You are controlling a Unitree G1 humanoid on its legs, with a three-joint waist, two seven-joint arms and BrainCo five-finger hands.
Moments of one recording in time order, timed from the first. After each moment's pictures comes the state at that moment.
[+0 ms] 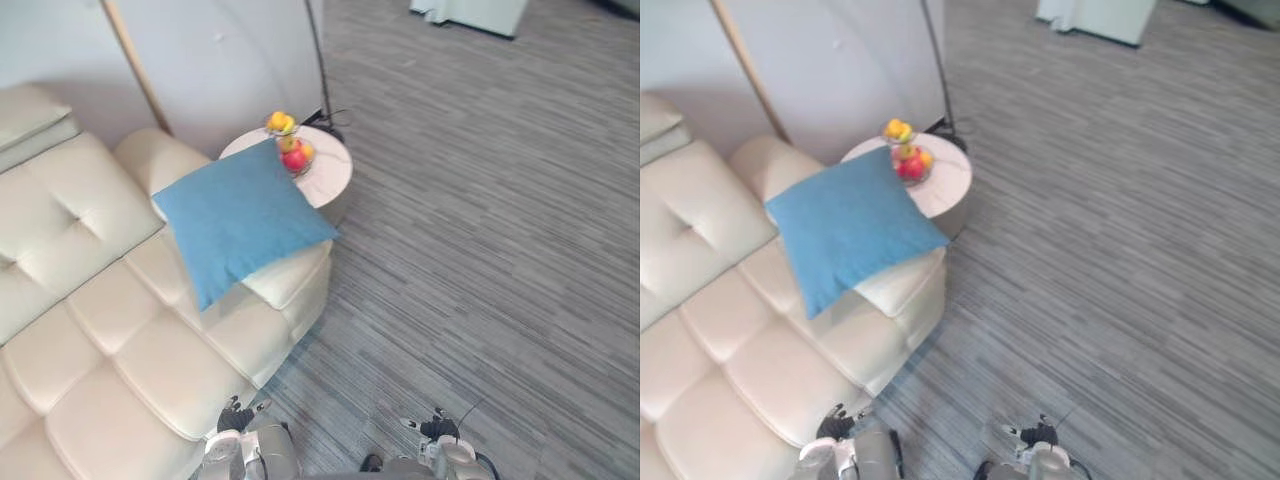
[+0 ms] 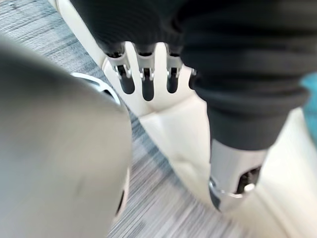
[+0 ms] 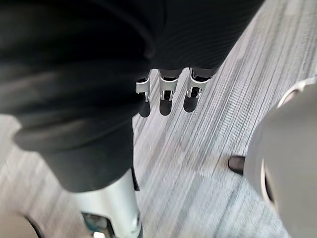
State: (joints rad) left arm 0.02 -0.01 0.27 0.94 0.02 -0.04 0.11; right arm 0.00 0.00 -0.23 1.00 0.00 0.01 -0.18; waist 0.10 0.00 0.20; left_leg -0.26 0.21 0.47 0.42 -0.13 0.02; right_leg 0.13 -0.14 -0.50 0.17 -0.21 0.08
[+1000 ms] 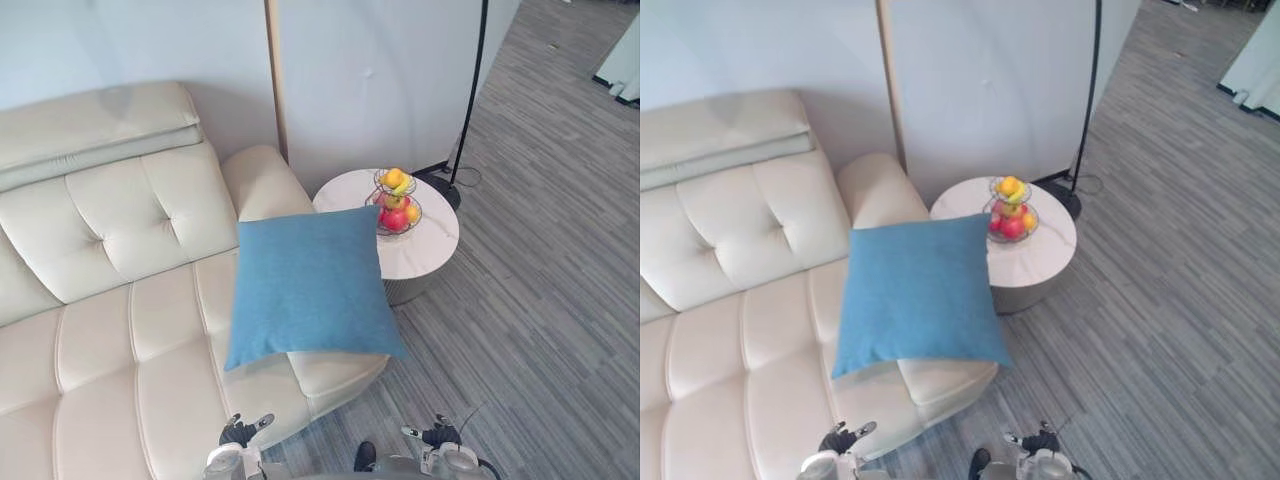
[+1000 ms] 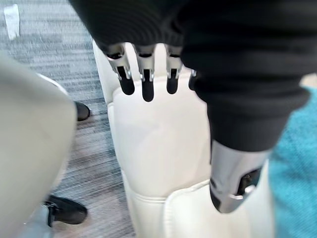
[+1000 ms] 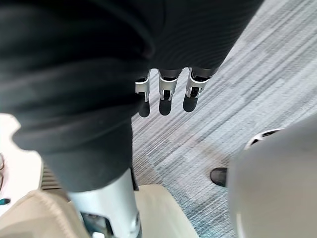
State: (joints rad) left arm 0.02 0.00 0.26 1.00 -0.01 -0.04 0.13; right arm 0.02 -0.01 -0.23 0.98 -0.04 0.01 -0.16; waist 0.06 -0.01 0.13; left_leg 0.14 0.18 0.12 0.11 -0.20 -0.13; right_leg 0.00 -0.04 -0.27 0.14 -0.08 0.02
